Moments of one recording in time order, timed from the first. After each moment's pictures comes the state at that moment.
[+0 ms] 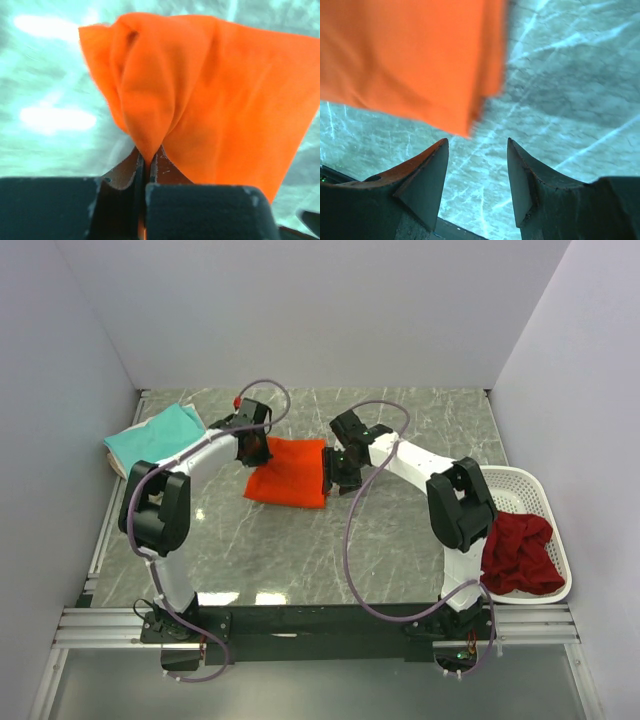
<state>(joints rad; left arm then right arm) -0.37 1.84 1.33 -0.48 -0.12 -0.59 0.56 1.95 1.49 -0.70 -0.18 0.51</state>
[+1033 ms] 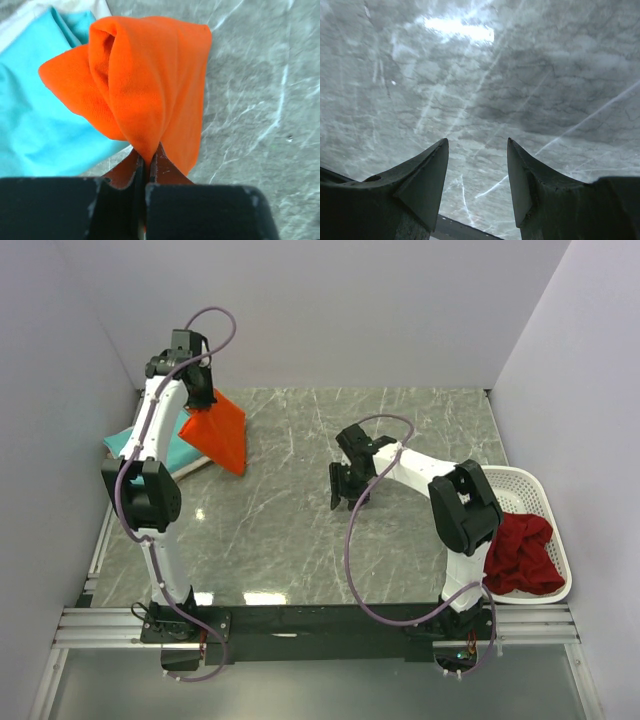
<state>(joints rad) -0.07 2.01 2.07 -0.97 -0.12 -0.17 0.55 1.90 1.34 -0.69 -0.19 0.50</state>
